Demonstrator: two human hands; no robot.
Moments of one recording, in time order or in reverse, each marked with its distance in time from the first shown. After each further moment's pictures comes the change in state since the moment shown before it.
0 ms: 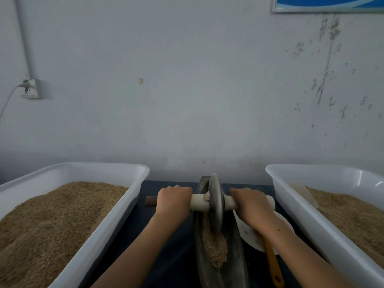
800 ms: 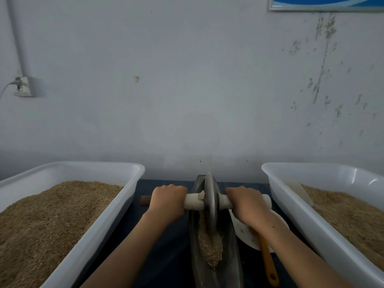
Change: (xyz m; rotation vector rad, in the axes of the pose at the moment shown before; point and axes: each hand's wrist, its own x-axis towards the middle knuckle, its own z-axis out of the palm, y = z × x) left_hand 0.006 -0.008 0.006 -0.042 -0.032 0.057; right_hand -0.002 -0.005 -0.012 -0.047 -0.127 0.011
